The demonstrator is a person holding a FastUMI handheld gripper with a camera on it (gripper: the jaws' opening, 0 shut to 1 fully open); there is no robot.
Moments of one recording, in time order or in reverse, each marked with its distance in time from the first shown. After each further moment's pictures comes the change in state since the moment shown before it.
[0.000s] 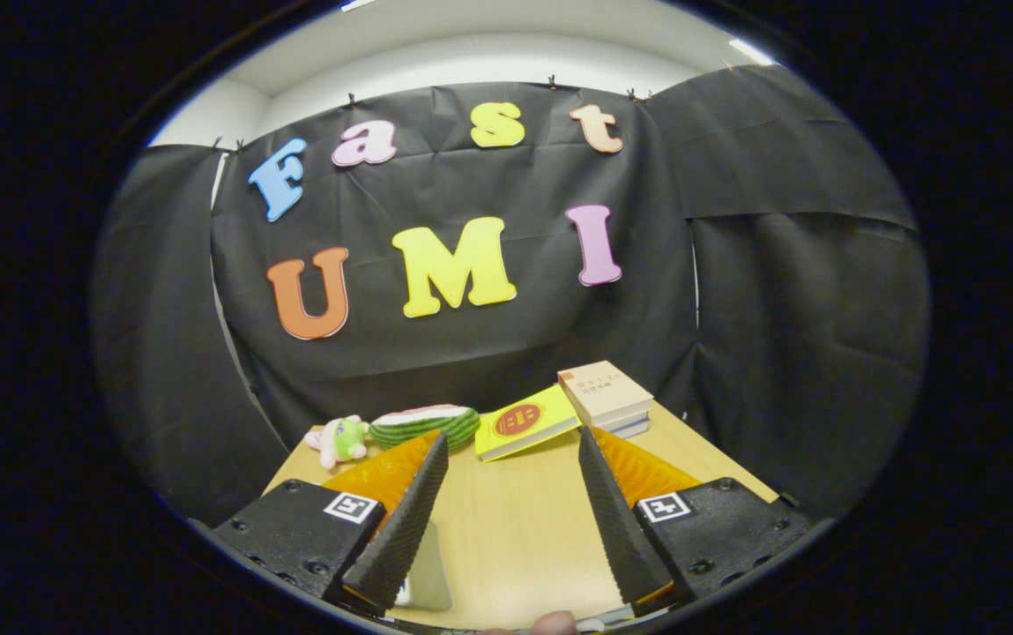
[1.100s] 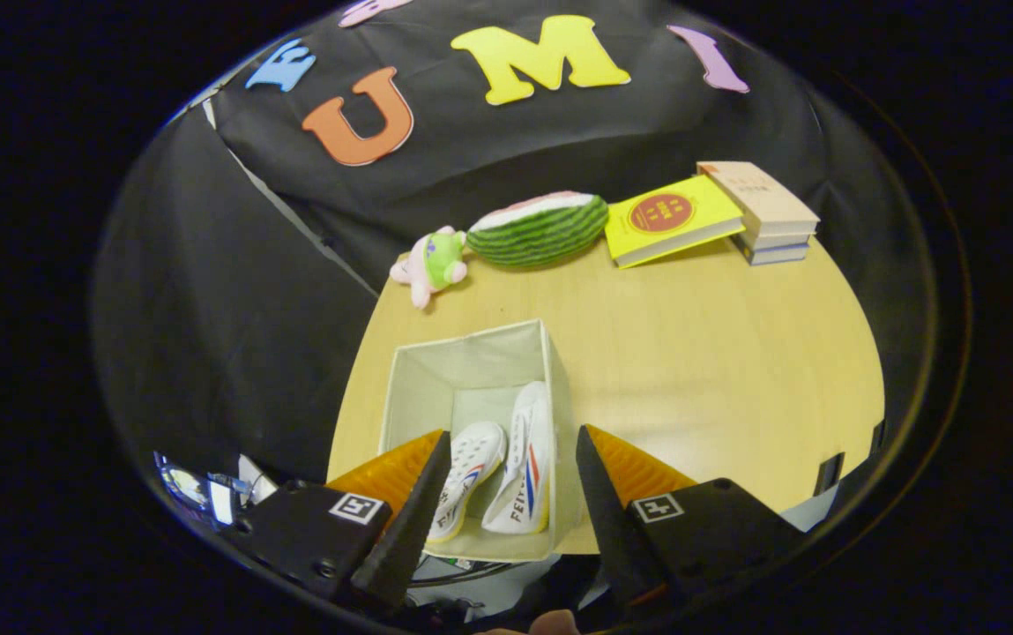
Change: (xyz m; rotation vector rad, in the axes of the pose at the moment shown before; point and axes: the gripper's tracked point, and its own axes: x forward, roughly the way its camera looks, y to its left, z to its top) arm 0.055 0.135 -0.142 0.042 0.718 0.285
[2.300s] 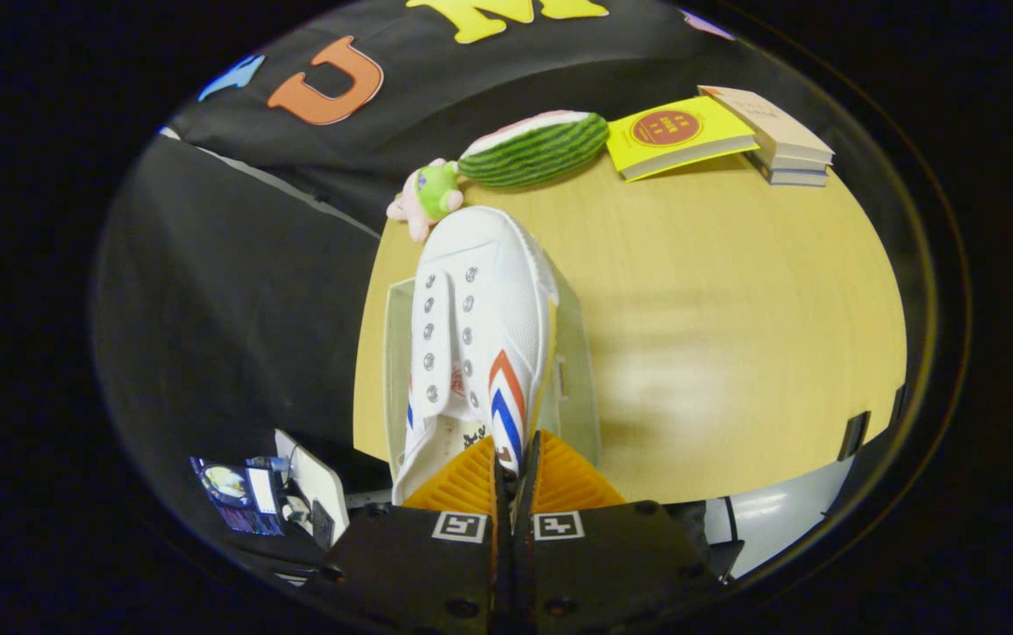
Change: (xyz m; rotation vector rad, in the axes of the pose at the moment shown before) arm 0.018 0.003 -0.060 0.110 0.353 0.096
